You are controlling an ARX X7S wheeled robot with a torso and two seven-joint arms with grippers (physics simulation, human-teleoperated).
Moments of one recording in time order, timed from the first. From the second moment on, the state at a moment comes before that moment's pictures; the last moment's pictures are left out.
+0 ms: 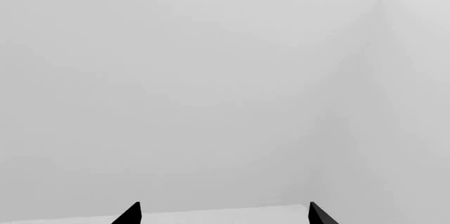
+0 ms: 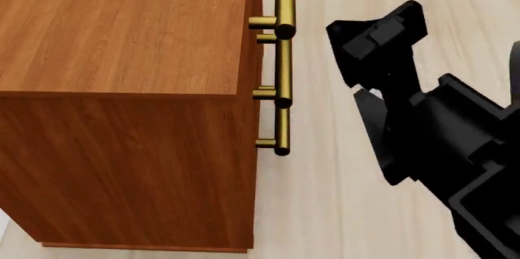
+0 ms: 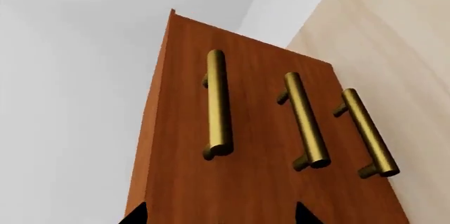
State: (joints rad) left arm -0.12 -0.46 -0.58 0.94 -0.71 -0.52 -1.03; right arm 0.78 0.44 0.12 -0.29 2.26 0.57 1.13
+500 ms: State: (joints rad) left arm -0.12 -0.47 -0.57 0.94 -0.71 -0.52 -1.04; right arm 0.91 0.38 0.04 -0.03 2.34 0.58 1.06
